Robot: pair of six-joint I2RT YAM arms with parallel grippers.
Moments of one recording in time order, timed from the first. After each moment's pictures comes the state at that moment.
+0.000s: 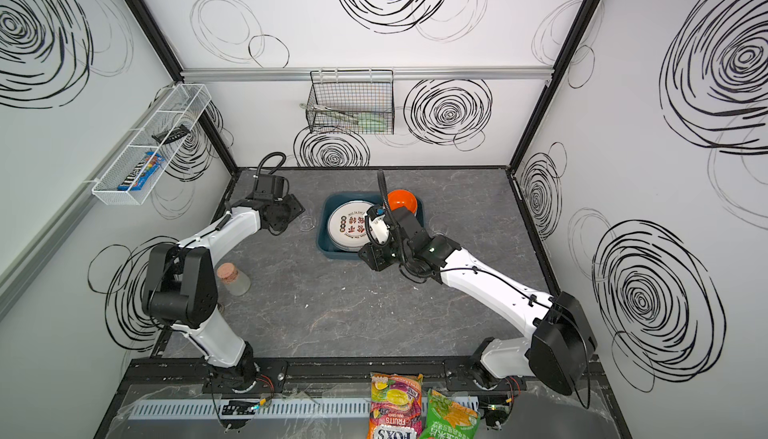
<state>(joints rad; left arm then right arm) -0.10 1.74 1.24 -0.43 -0.02 -0.81 0.81 1.33 1.03 -0.39 -0.24 0.31</state>
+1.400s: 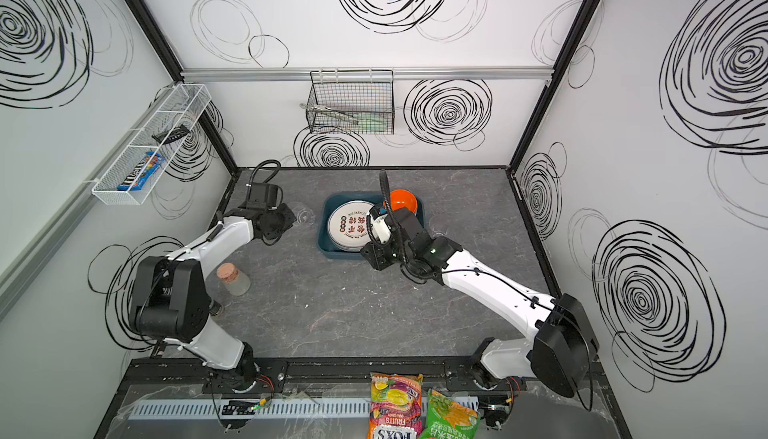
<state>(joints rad) -0.07 1.59 1.10 -0.43 0.01 -0.74 0.81 1.32 1.03 -0.38 -0.18 0.32</state>
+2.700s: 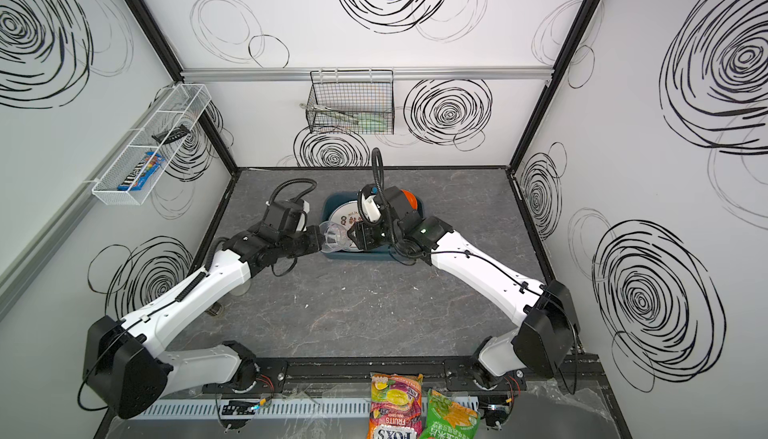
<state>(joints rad) -0.47 1.26 1.00 -0.56 0.07 -0.66 0.81 1.45 1.29 -0.47 -0.20 0.43</state>
